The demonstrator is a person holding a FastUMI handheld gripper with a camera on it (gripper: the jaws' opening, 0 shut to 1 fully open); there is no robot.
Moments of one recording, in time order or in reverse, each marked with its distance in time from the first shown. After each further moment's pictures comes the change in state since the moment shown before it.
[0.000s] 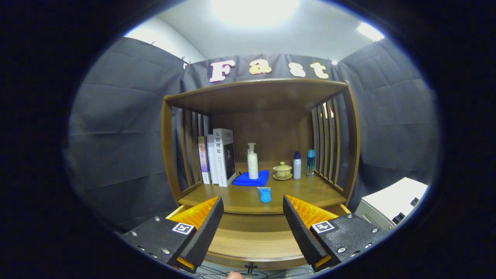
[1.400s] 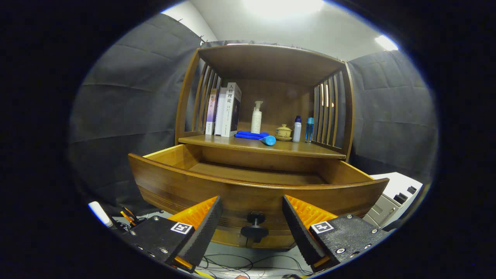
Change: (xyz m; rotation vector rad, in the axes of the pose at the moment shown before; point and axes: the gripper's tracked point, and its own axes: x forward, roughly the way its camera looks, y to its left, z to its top) arm -0.044 0.009 -0.168 -0.119 0.147 -0.054
